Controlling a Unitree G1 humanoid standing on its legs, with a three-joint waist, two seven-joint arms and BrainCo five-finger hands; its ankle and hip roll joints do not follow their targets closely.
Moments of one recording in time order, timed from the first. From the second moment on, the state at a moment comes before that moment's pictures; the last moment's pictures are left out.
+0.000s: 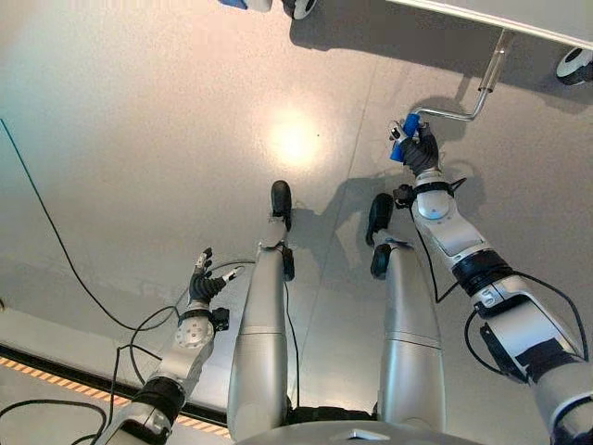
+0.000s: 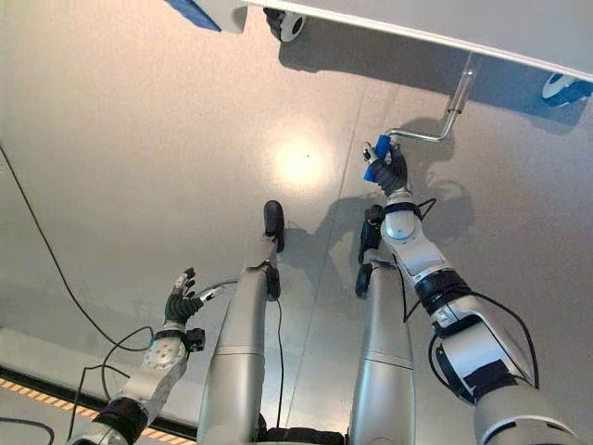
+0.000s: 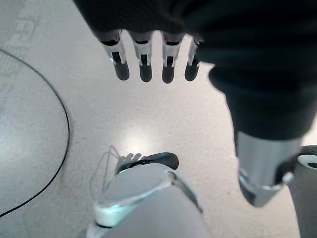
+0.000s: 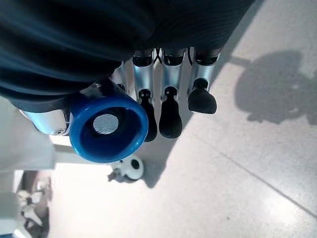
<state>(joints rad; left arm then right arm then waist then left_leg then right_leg) -0.12 0.41 -0.37 0.63 -0.38 -0.27 0.39 -0.75 -0.50 0.44 0.53 0.23 -0.10 -0.44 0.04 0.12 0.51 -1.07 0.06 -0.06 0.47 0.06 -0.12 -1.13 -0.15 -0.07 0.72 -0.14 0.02</state>
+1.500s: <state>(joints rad) -0.10 0.37 -0.25 0.65 -0.36 -0.26 0.37 -0.32 -0.49 0.07 0.29 0.17 -0.27 -0.54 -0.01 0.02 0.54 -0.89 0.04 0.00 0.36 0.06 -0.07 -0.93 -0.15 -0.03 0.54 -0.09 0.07</state>
